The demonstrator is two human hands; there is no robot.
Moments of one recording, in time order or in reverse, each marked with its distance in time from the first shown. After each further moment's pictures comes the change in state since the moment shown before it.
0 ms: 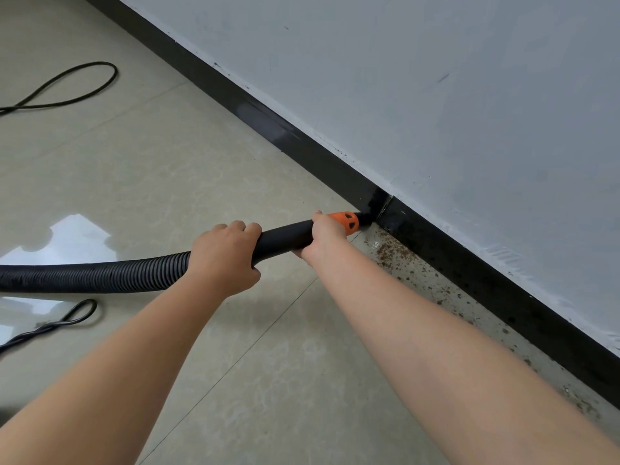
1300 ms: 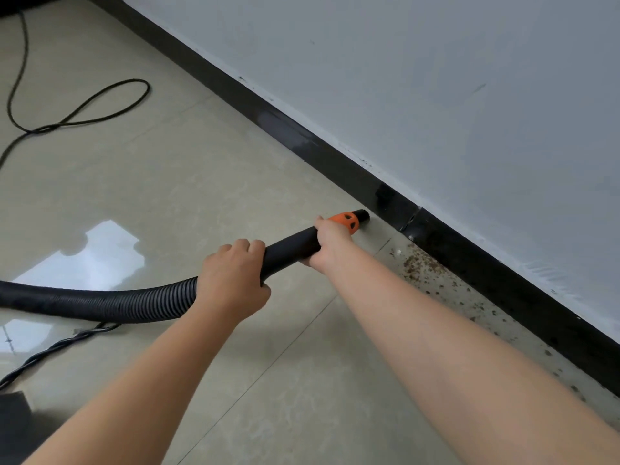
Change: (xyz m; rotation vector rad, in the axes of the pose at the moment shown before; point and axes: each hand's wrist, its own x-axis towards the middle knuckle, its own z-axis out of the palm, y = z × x) left_hand -0.012 -0.015 0.004 0.008 0.003 -0.111; right_hand 0.013 0.006 0.028 -0.098 -0.129 0.030
